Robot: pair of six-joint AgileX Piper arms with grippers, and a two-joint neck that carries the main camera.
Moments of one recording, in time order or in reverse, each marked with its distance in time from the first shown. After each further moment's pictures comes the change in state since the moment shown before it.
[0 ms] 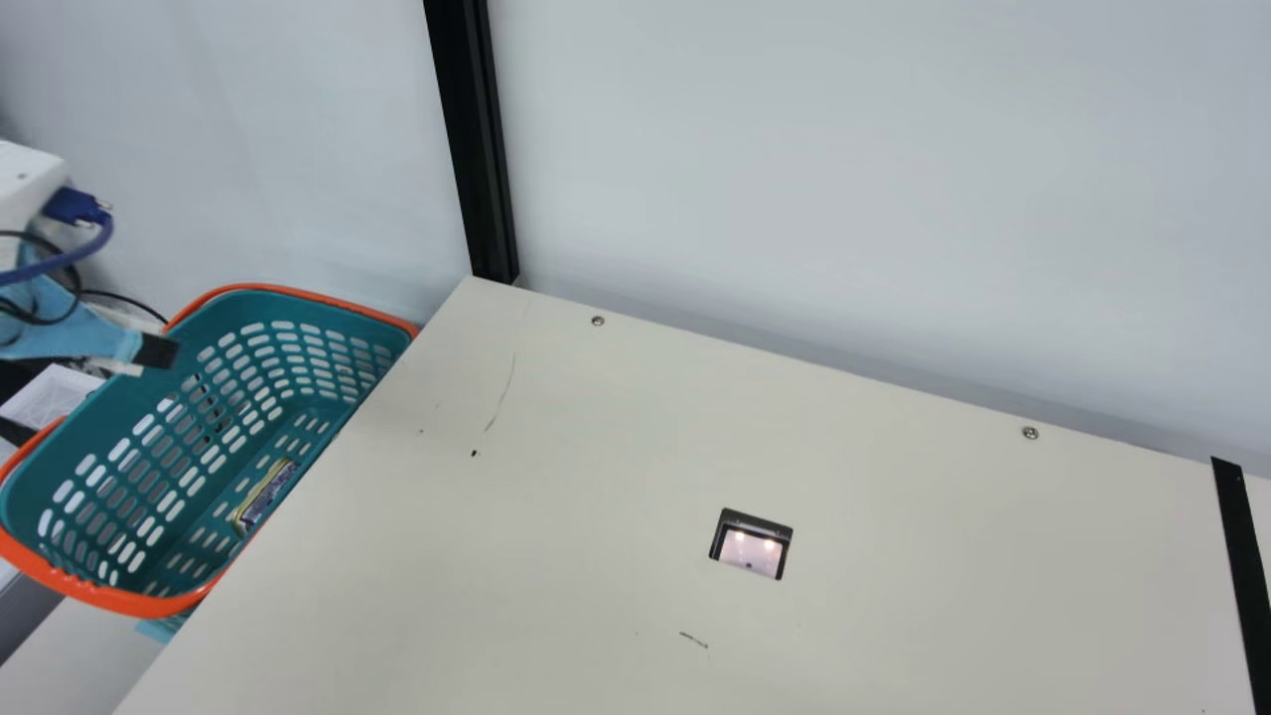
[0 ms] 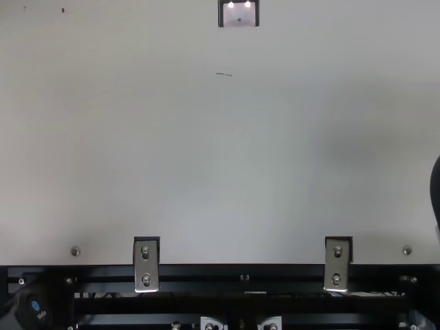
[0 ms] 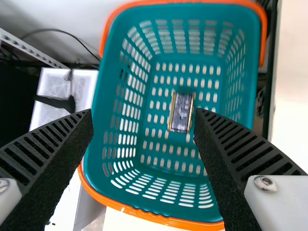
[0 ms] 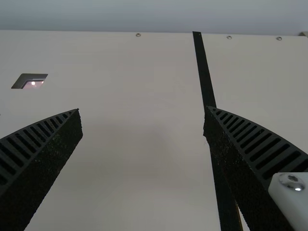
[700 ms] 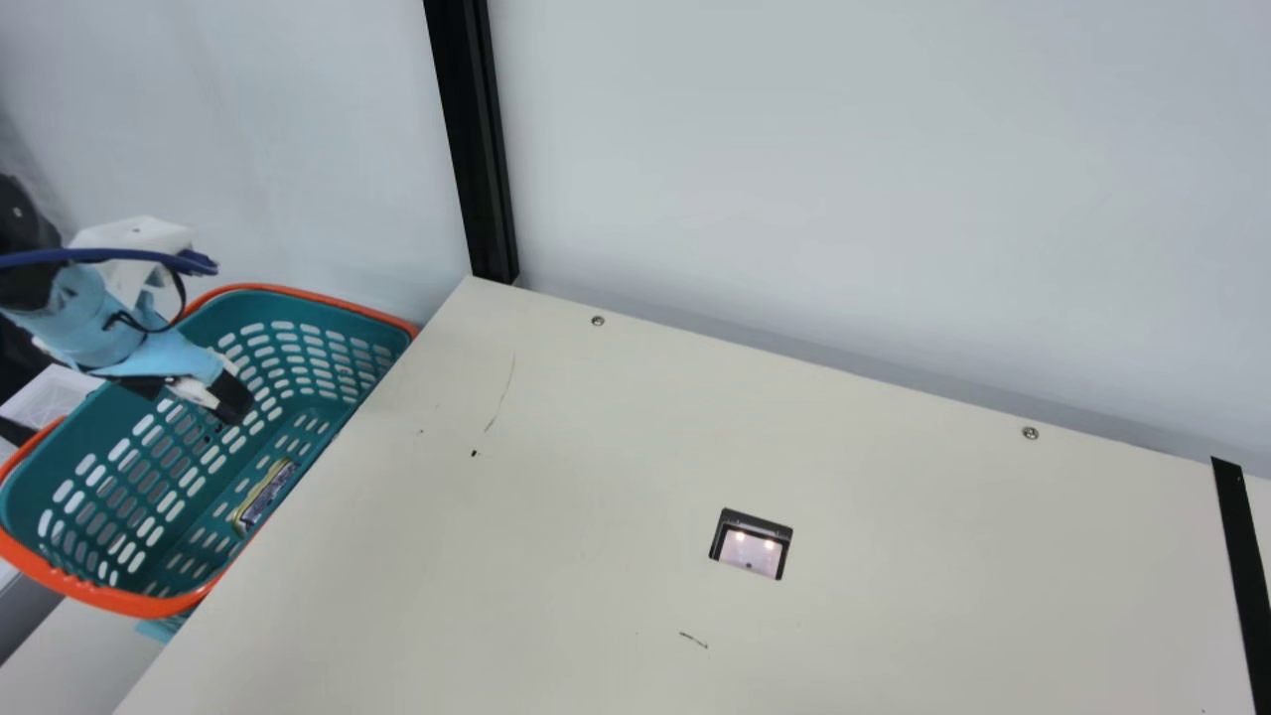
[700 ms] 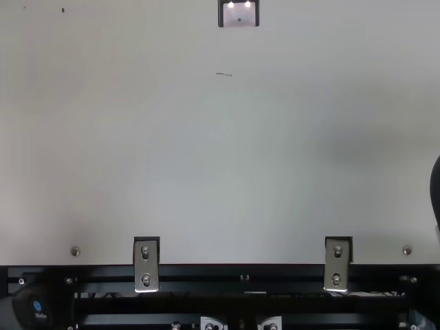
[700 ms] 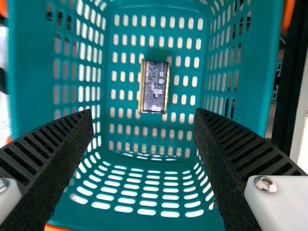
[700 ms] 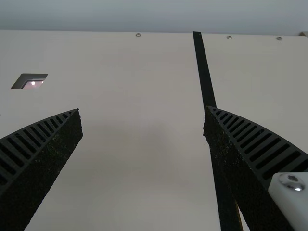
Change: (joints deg) left arm -2.2 22.5 -14.6 0.6 9.2 -2.0; right arm 0.0 0.0 0.0 0.0 0.0 0.0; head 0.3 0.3
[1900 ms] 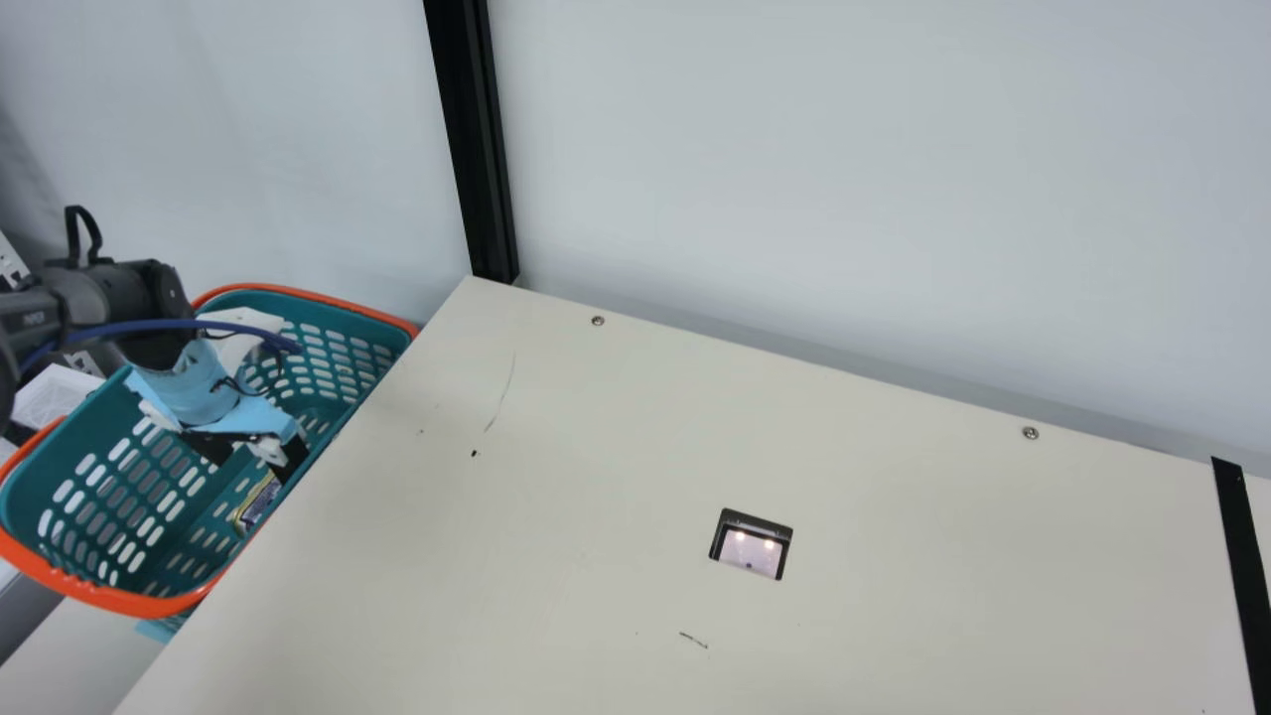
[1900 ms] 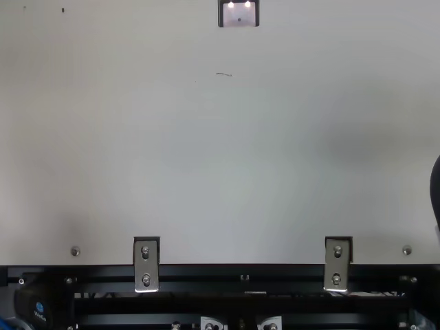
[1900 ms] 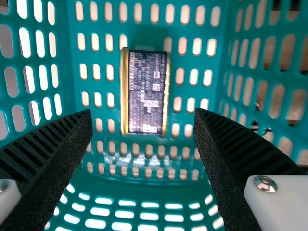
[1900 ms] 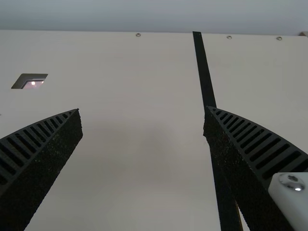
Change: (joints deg) left arm -2.5 22.9 -11.3 5.1 -2.5 -4.4; right arm 0.0 0.0 0.0 0.0 0.0 0.0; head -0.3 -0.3
